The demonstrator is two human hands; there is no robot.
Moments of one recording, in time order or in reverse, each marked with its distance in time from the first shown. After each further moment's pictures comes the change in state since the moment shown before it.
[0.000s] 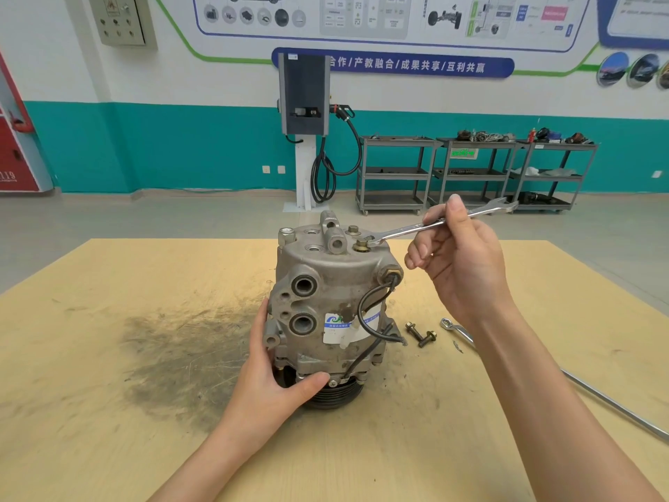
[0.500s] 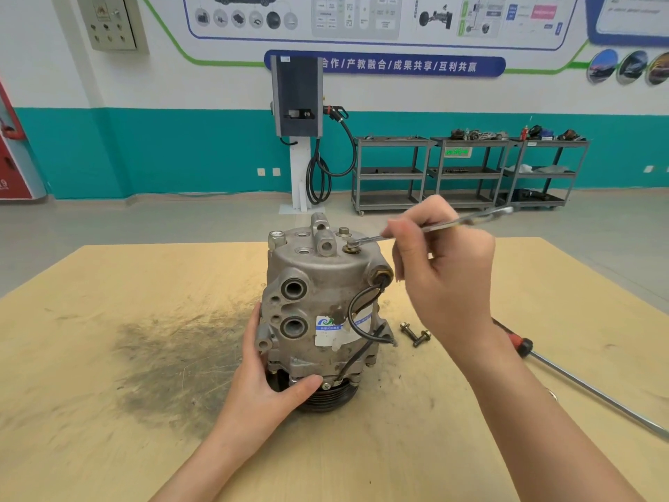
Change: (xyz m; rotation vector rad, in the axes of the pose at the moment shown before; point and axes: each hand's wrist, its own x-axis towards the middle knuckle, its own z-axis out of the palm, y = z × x) left_hand -0.002 0.003 0.000 0.010 0.000 -0.039; right_hand -0.026 -0.016 0.036 -0.801 -0.003 -0.771
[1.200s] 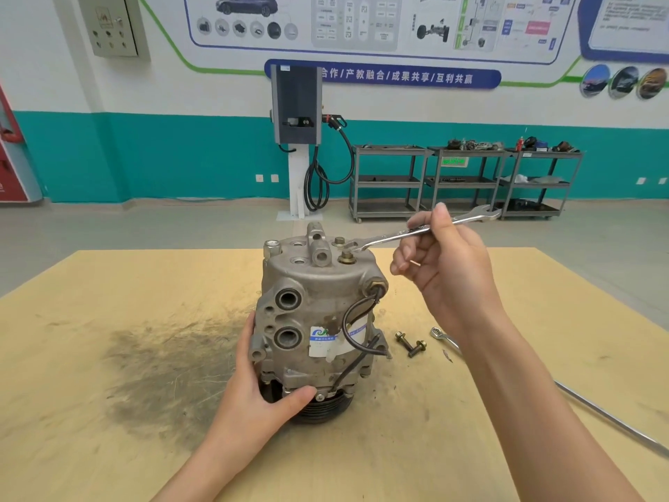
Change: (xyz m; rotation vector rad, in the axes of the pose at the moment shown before) left_hand 0.002 -0.004 -0.001 0.016 0.010 -0.001; right_hand 0.009 0.027 -0.009 0.688 0.057 0.891
